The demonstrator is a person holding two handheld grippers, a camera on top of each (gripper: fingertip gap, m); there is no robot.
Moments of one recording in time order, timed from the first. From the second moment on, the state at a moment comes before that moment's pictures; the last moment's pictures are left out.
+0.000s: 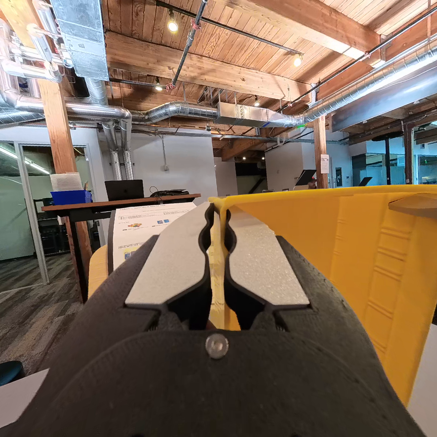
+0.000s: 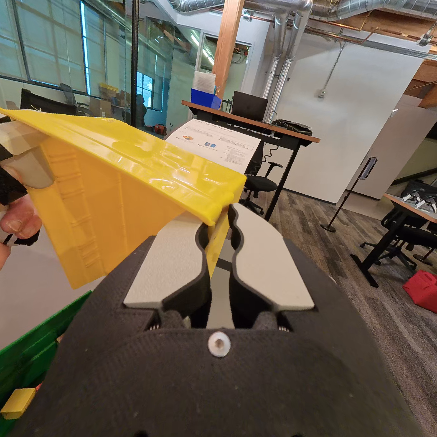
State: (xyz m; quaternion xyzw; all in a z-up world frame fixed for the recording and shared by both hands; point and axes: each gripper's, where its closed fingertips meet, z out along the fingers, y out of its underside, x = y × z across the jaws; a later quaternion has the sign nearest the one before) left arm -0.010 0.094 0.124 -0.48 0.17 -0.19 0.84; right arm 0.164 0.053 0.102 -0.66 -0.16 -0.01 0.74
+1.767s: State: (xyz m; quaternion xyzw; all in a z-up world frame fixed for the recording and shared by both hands) left arm -0.360 0.208 -0.135 -0.93 0.08 -0.11 0.35; right arm 0.168 0.070 -0.176 -0.94 -0.21 0.17 0.19
